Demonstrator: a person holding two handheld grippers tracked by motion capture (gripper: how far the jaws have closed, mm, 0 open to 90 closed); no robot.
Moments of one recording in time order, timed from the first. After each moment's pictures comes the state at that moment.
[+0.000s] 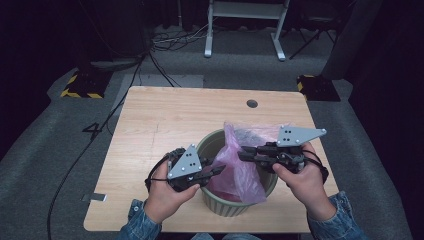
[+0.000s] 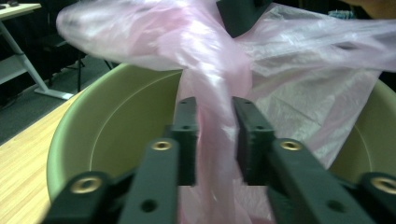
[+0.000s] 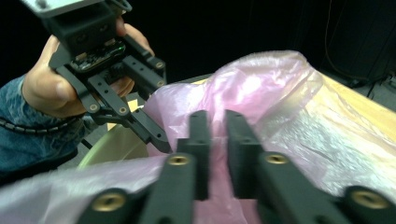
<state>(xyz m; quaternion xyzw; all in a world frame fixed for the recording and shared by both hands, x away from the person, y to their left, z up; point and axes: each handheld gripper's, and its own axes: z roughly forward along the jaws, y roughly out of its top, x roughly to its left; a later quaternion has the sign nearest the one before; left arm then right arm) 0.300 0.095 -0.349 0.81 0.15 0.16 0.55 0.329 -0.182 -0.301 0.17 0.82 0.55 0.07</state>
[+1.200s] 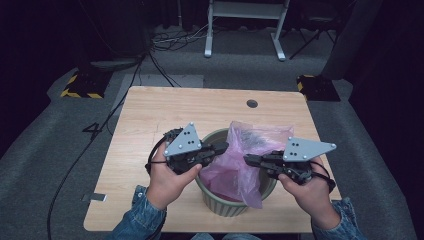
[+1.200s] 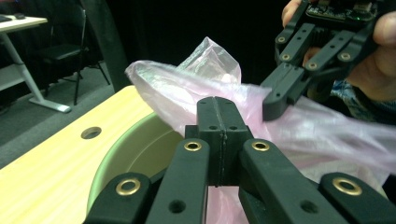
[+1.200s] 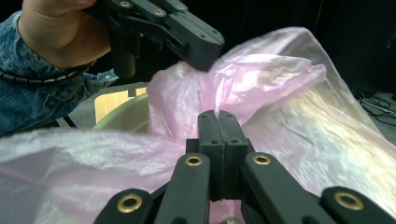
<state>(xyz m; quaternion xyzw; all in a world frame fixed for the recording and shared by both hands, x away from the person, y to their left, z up) 0.312 0.095 -0.302 0.78 0.17 0.15 0.58 0.307 -0.193 -0.303 0.14 0.82 0.54 0.13</state>
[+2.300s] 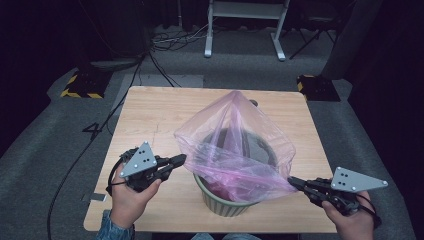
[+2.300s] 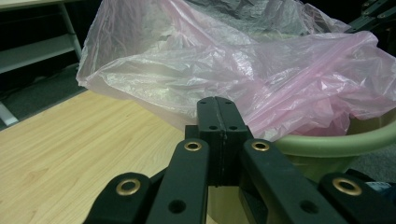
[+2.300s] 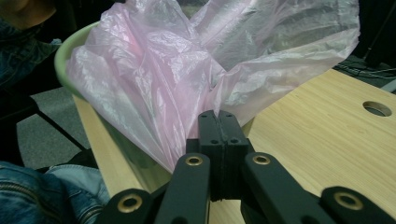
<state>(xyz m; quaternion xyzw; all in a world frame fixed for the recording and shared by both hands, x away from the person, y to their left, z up) 0.287 0.177 -0.346 0.77 0.24 0.18 0.56 0.260 -0.293 -0.348 0.24 0.80 0.52 0.15</state>
